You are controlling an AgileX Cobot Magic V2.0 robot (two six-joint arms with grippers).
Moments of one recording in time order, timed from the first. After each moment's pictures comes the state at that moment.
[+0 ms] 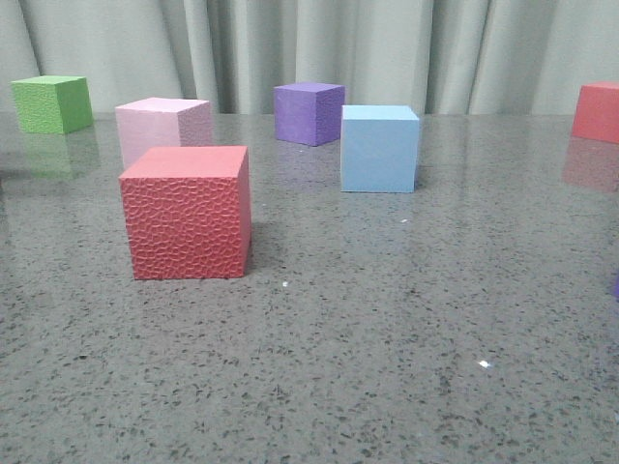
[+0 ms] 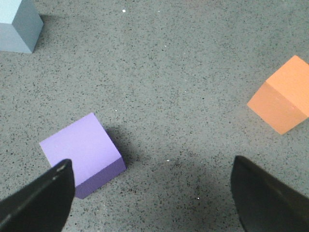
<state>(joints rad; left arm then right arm) -0.01 1.66 -1.35 0.21 0.90 -0.34 0.11 0.61 -0.91 -0.07 1.09 0.12</state>
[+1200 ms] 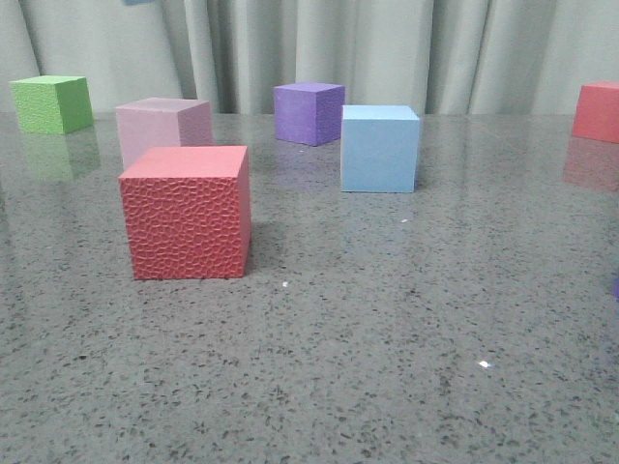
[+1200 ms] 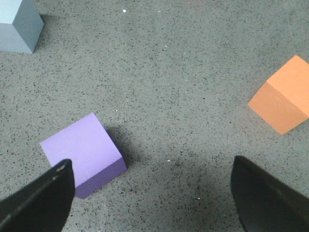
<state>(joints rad) -0.45 1.69 -1.83 0.08 1.01 -0.29 0.11 0.61 -0.91 -0.07 1.09 0.12</state>
